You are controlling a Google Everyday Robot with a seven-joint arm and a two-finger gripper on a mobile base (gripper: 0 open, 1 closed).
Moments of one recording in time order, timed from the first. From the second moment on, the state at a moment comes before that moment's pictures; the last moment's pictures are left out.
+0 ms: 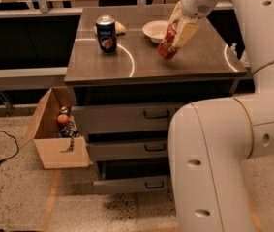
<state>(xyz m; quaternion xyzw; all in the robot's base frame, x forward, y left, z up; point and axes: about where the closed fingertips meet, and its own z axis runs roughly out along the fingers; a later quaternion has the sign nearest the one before) 0.747 -0.136 0.937 -0.73 0.64 -0.02 0.24</state>
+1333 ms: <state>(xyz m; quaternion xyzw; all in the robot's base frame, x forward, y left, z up) 0.749 -0.135 0.922 -0.73 0.65 -0.02 0.21</state>
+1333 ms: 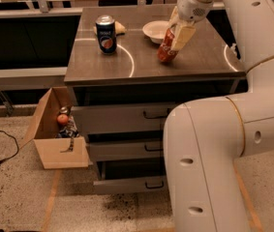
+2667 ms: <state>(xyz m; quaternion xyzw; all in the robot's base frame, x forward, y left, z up) 0.744 -0.158 0.929 -0.70 0.68 -0.02 0.22</state>
